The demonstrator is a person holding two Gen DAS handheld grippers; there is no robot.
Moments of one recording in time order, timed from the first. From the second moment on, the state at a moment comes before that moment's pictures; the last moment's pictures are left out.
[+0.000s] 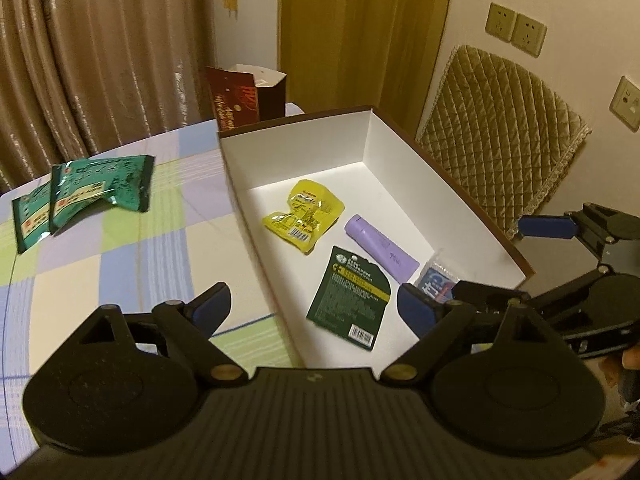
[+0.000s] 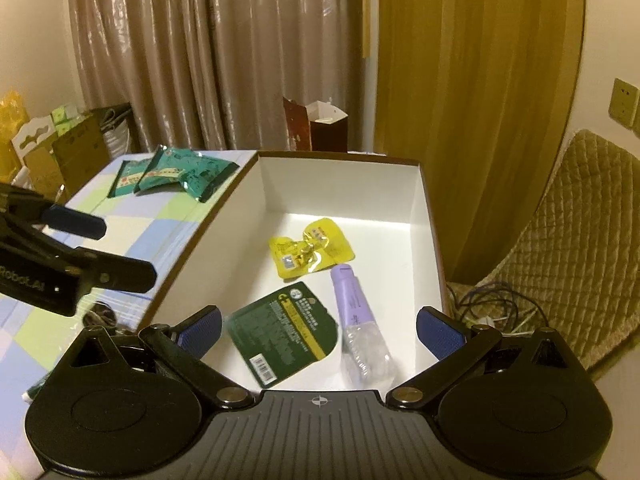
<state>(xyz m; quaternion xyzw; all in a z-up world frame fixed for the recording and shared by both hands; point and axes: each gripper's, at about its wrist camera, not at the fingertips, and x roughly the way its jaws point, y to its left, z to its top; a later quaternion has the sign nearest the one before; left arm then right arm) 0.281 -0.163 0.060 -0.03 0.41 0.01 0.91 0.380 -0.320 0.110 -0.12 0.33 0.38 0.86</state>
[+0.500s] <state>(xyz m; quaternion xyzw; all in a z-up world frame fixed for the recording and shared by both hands) 0.199 -0.148 0.073 -0.03 0.39 0.00 0.92 0.320 -0.333 0.124 -0.07 0.31 0.35 0.88</state>
